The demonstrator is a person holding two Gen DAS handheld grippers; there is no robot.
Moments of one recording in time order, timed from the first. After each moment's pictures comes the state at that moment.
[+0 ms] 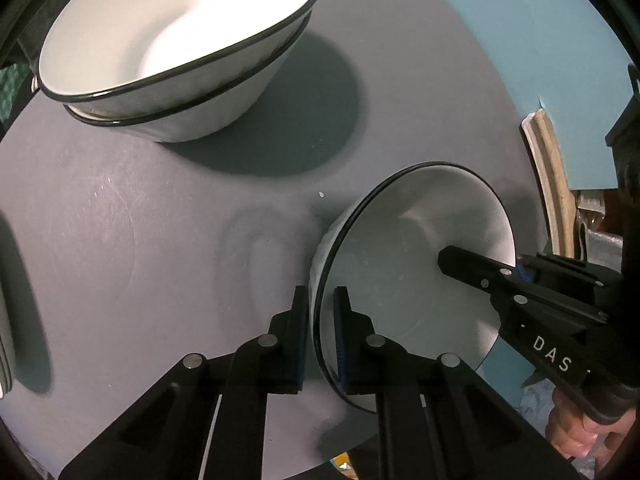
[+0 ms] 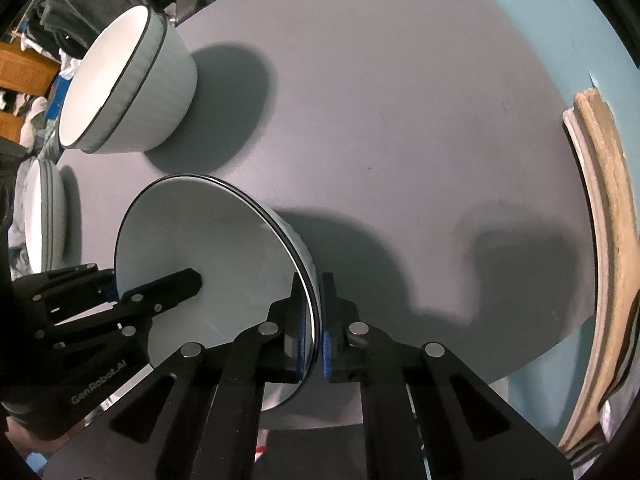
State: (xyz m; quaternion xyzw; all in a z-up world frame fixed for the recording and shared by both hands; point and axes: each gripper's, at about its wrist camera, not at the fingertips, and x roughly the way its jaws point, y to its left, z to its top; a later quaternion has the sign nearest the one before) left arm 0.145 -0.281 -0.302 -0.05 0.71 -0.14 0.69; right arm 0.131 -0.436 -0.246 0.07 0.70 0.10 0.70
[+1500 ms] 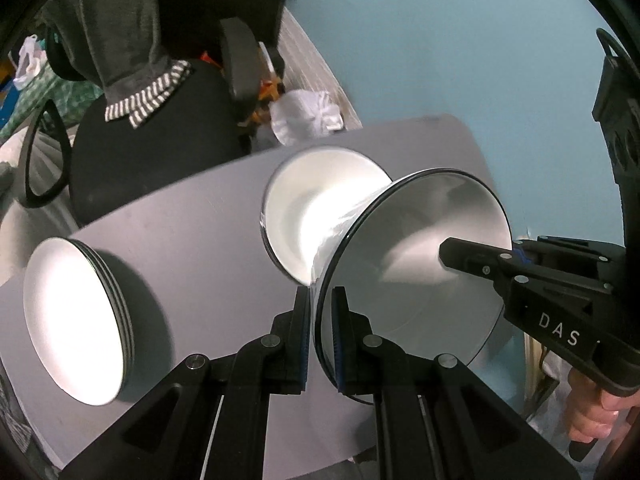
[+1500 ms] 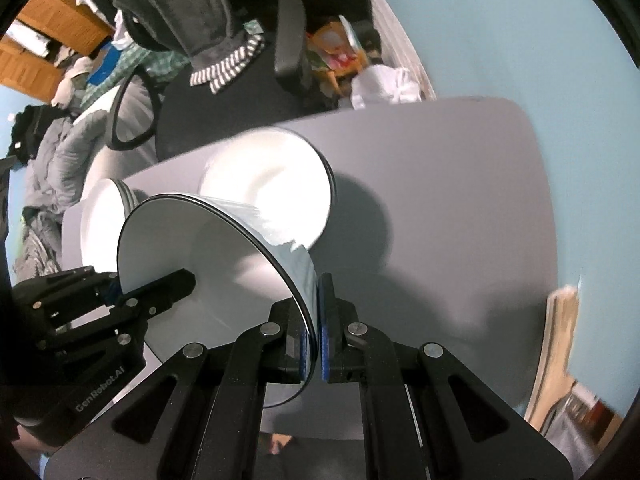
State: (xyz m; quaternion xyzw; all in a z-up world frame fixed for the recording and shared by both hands) left arm 0.202 -0.201 -0.187 -0.09 0.64 -0.06 0.76; right arm 0.224 -0.334 -0.171 -0.01 0.66 0.20 0.72
